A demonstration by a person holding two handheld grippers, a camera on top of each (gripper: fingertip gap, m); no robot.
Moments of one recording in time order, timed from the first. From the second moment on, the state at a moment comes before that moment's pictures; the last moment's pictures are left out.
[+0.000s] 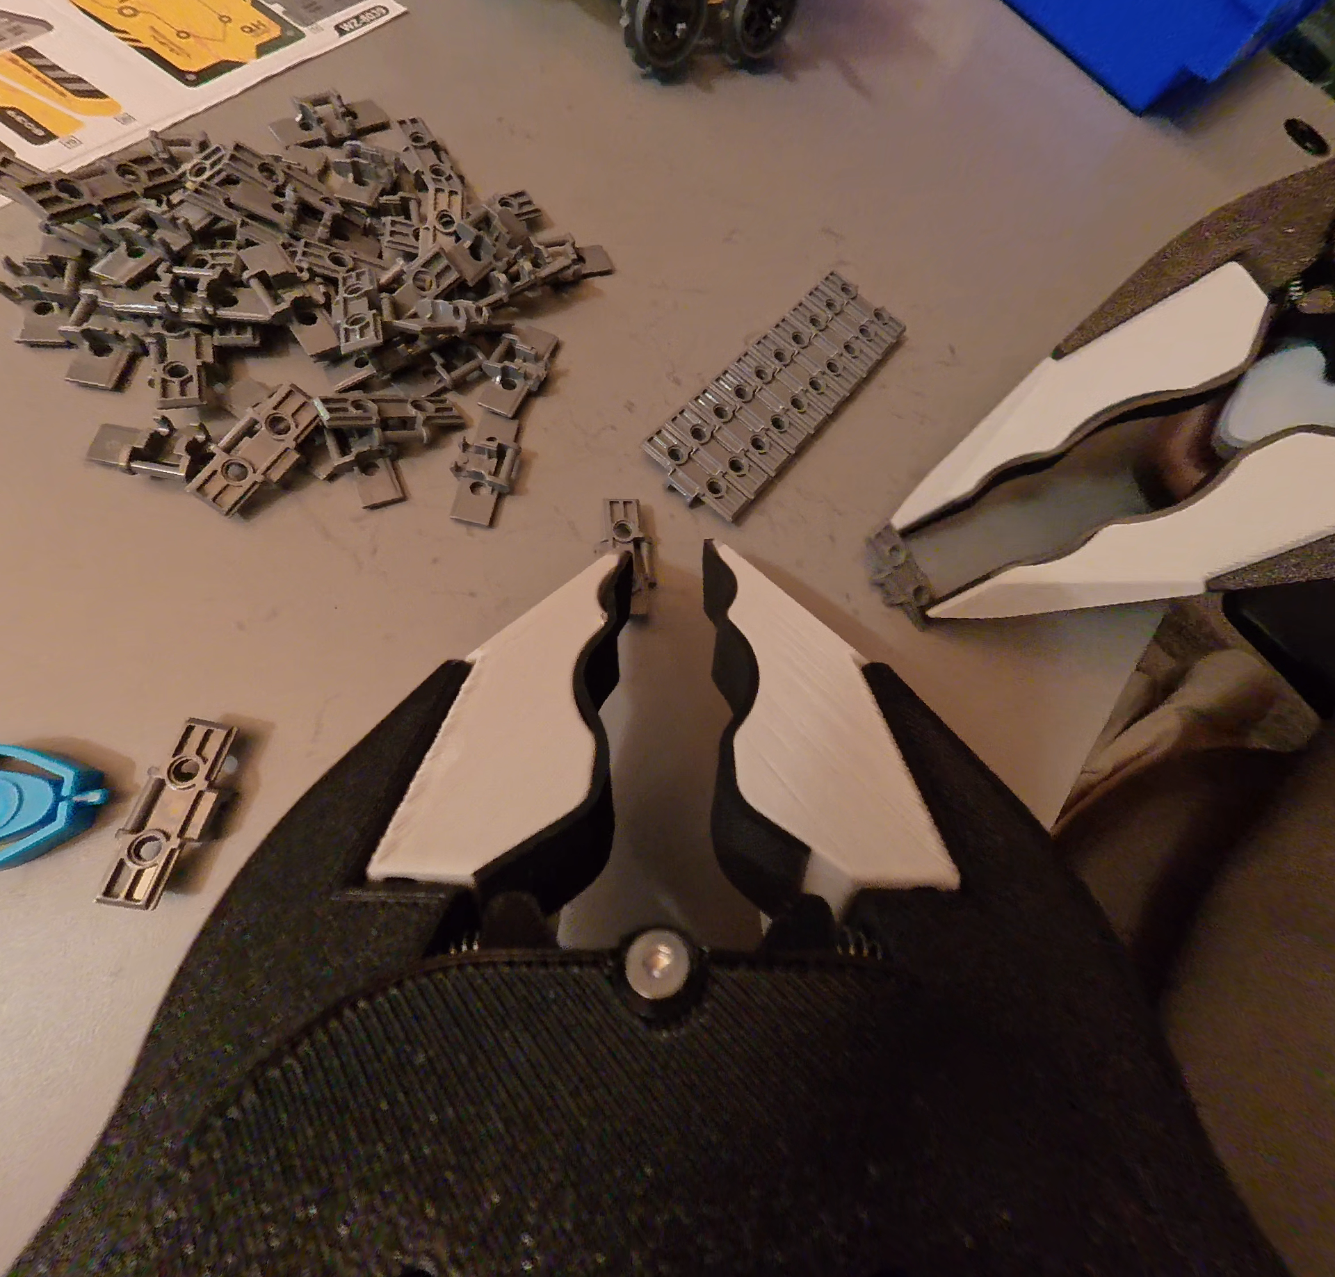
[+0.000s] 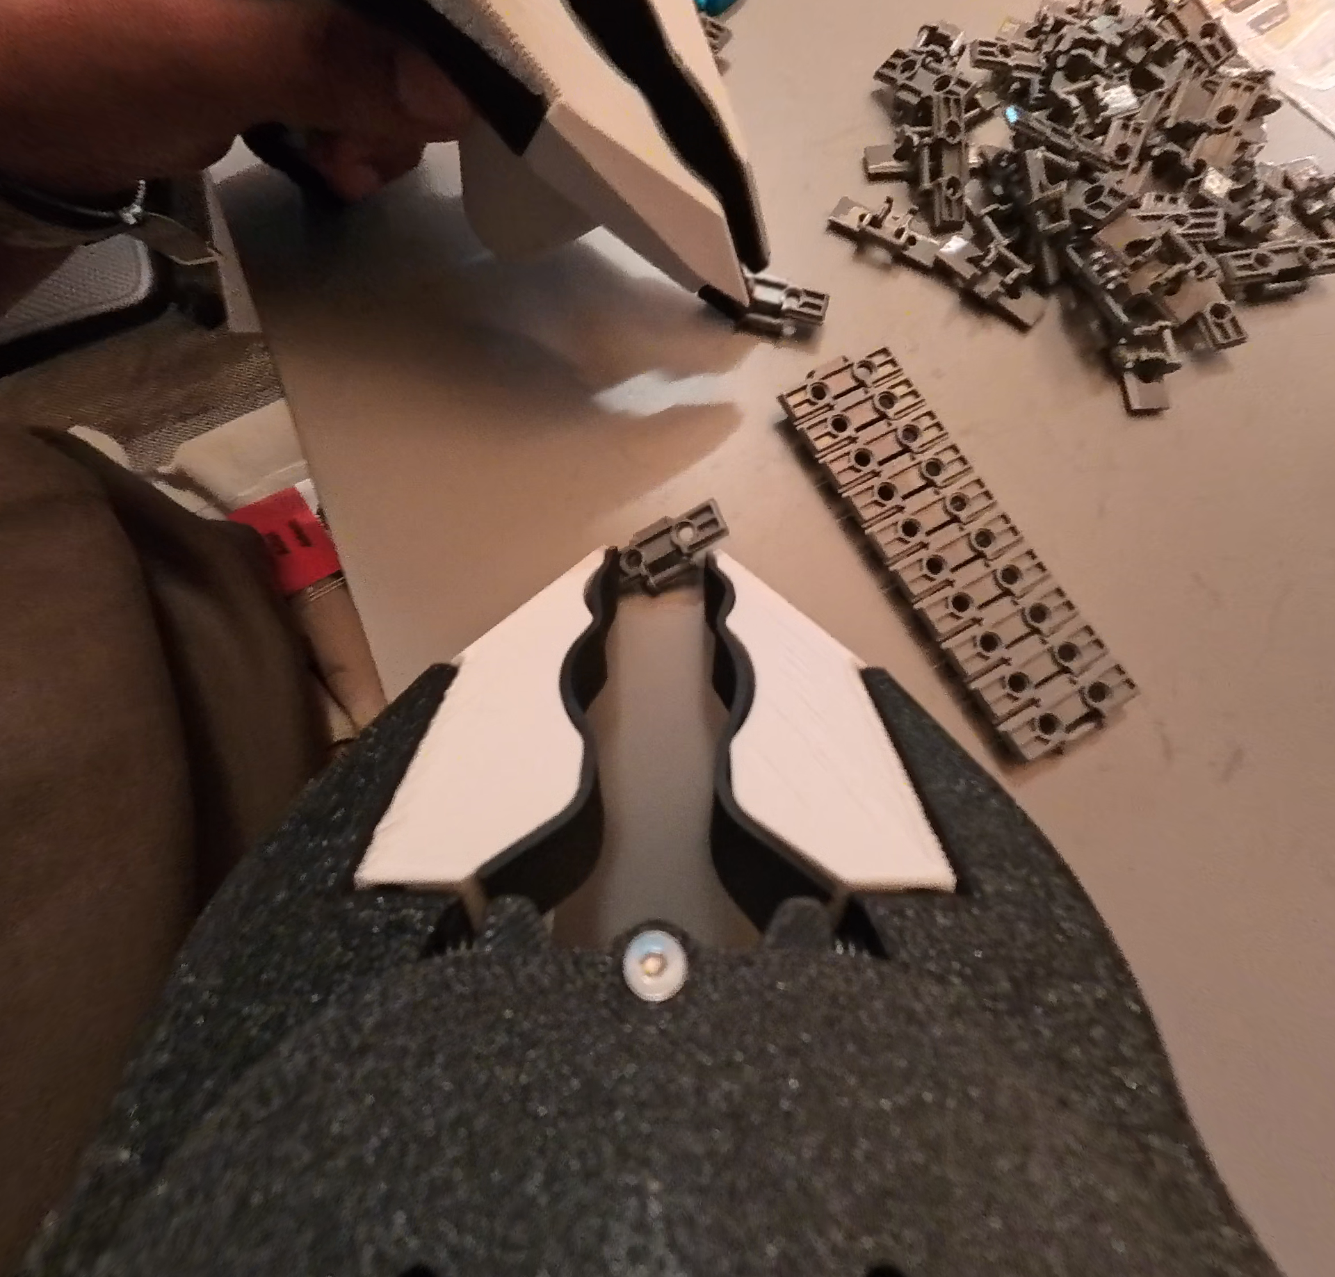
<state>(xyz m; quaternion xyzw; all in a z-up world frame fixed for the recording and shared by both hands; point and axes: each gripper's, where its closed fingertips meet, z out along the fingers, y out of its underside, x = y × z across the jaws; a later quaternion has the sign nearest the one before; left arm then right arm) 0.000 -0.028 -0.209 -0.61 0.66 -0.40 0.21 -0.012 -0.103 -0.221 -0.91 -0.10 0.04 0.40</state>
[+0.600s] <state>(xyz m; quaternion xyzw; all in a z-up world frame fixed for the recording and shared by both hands) -0.002 -0.034 -0.203 -0.59 0.66 -0.42 0.21 0.005 -0.113 -0.204 -0.89 -0.05 0.09 0.45</state>
